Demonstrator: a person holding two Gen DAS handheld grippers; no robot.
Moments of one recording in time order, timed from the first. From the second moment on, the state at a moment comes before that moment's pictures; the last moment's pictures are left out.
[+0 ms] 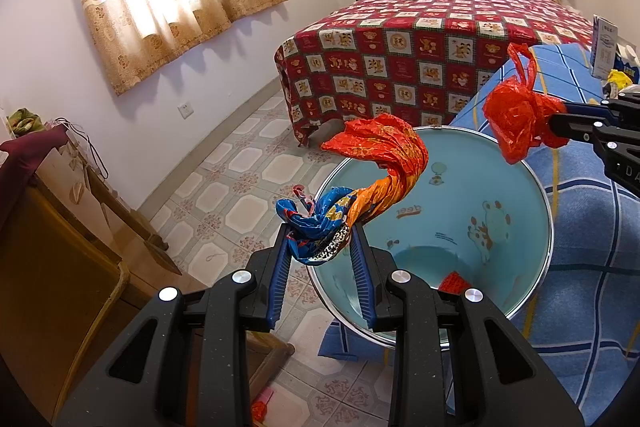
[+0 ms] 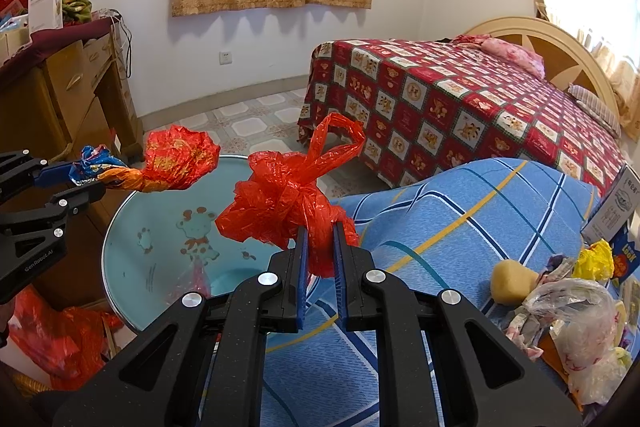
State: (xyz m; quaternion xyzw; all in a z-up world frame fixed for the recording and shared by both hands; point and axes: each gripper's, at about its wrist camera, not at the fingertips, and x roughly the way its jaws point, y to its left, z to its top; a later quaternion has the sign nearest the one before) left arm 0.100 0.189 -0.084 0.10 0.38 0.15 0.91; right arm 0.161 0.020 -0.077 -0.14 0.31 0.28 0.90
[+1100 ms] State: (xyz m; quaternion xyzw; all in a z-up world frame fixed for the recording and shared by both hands) left arm 0.103 0.138 -0.109 0.10 0.40 0.08 0.91; right arm 0.116 -0.053 -0.075 -0.11 0.30 0.25 0.92
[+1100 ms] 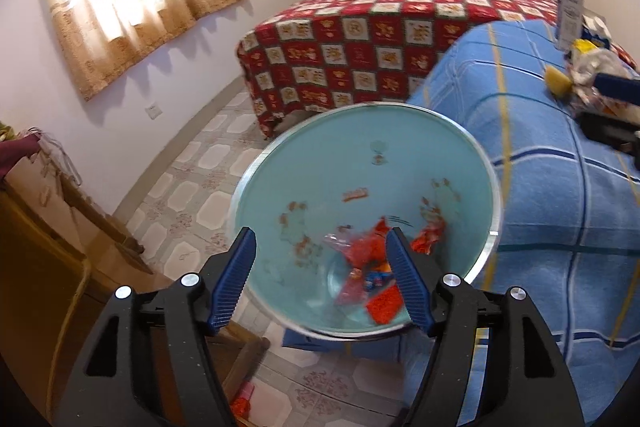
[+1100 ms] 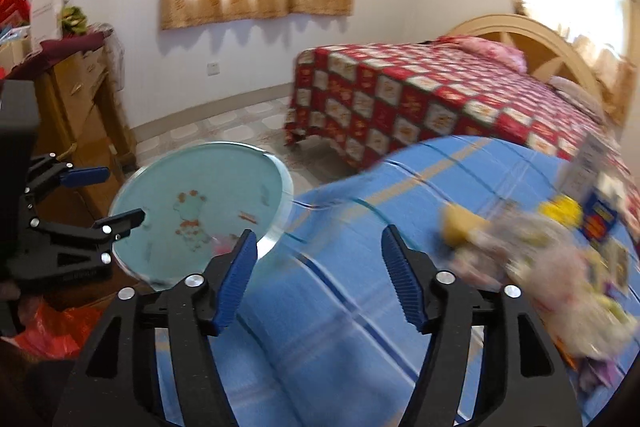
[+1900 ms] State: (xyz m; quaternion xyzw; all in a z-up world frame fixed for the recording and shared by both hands) left arm 0.147 0.080 -0.092 0.10 0.37 0.08 0.92; right arm 0.178 -0.195 -0.086 -0.05 0.35 0.10 0.93
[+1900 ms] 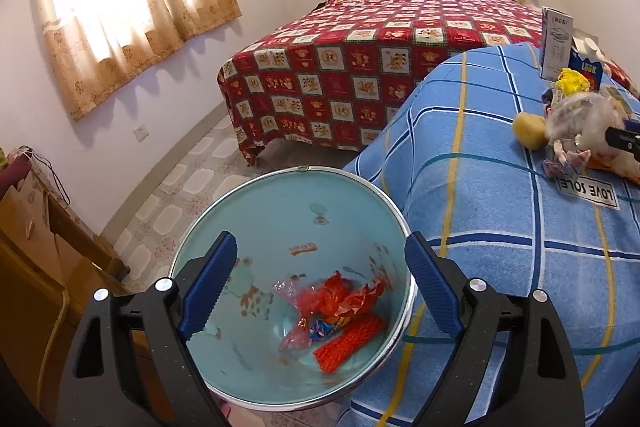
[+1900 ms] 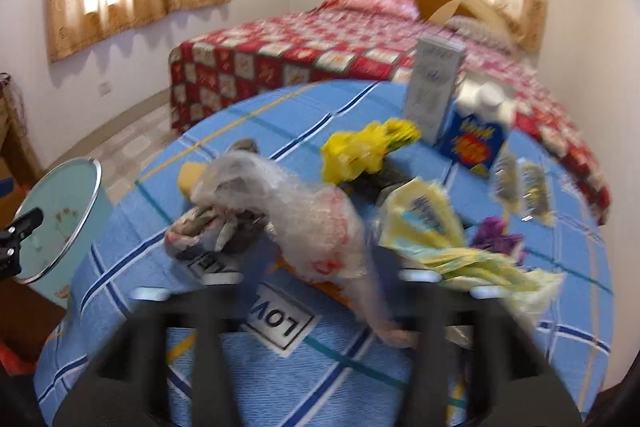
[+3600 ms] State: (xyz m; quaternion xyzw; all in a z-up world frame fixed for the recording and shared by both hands) left arm 0.127 -0.001 -0.046 0.12 0.32 -0.03 0.94; right arm 0.083 -0.243 -0.050 0.00 0.26 0.07 0.96
